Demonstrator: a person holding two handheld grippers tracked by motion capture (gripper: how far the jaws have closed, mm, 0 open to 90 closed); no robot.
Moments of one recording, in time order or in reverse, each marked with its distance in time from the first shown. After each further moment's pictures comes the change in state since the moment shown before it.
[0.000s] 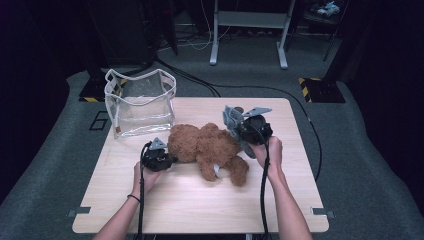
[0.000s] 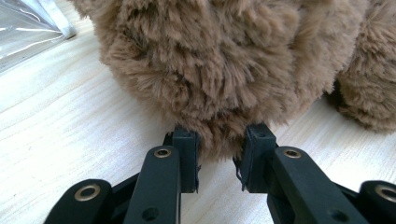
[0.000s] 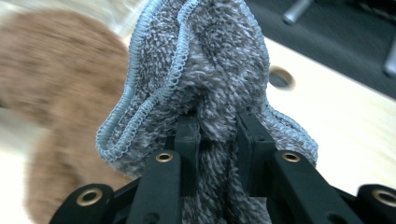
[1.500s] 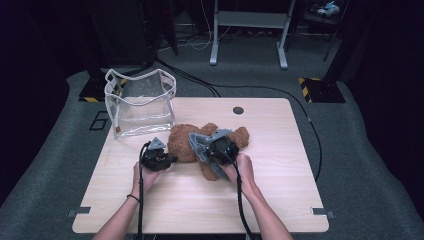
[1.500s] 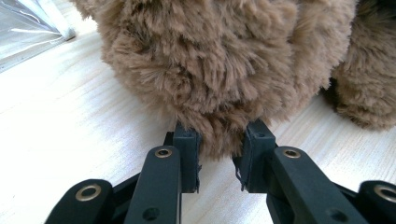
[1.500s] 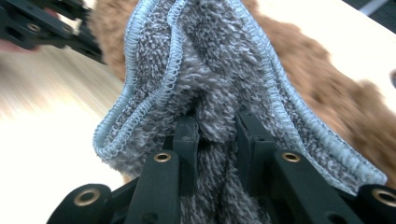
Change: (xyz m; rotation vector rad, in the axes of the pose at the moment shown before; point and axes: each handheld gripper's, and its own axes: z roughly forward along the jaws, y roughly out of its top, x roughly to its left) left arm 0.002 -0.001 -0.001 -0.012 -0.017 -0.003; right arm 0.084 -0.024 0.045 0.074 0.155 -0.173
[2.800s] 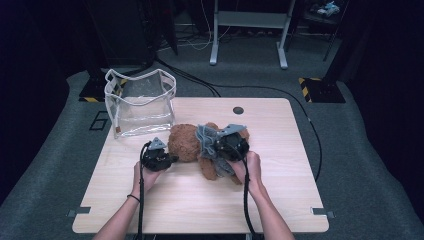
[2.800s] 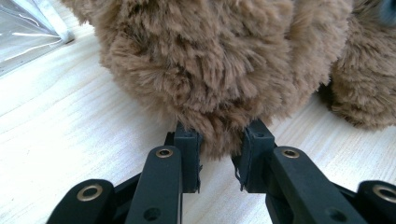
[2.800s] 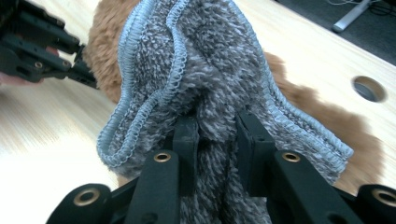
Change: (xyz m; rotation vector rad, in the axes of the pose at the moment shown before) left arm -0.002 0.001 0.000 -0.010 0.008 0.006; right arm -0.011 0.003 -0.025 -0.069 -0.025 0.068
